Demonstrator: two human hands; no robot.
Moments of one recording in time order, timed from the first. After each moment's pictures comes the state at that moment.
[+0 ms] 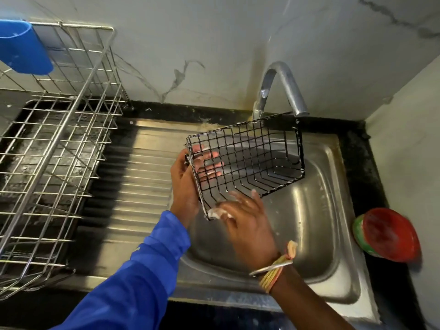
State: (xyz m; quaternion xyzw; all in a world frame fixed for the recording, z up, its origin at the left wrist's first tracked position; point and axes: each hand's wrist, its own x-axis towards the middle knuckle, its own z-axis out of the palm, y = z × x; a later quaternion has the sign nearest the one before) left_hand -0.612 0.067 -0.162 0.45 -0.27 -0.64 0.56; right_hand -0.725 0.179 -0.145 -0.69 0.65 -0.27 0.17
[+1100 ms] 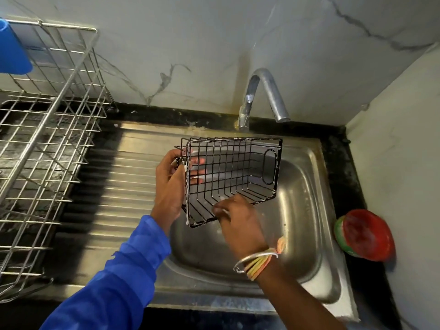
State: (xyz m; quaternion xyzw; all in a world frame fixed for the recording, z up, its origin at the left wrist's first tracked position) left_hand -0.606 0.068 -0.158 0.48 -0.40 -0.58 0.52; right_hand -0.741 0.169 -0.142 -0.58 0.73 -0.21 0.30
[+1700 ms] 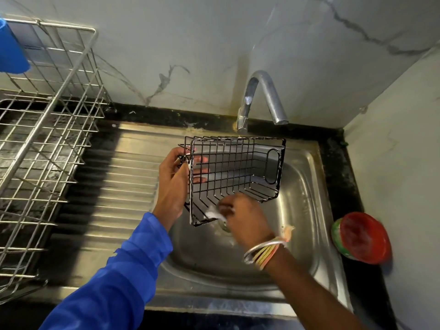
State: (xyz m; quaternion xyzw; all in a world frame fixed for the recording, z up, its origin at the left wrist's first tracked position) left_hand -0.616 0.061 -0.162 0.48 -0.42 -0.58 0.50; right_hand -0.759 0.153 -0.126 -0.59 0.71 -0.18 0.35
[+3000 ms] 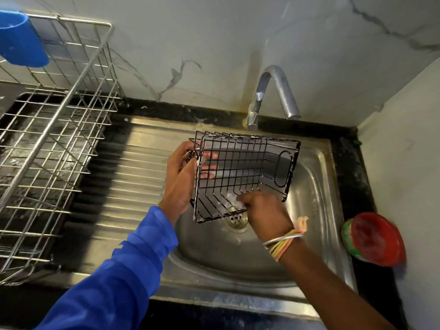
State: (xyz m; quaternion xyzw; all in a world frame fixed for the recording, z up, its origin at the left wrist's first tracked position) left_hand -0.608 0.066 -0.158 0.46 -0.44 -0.59 0.50; right_hand -0.782 0.153 -0.136 -0.68 0.70 -0.06 0.21
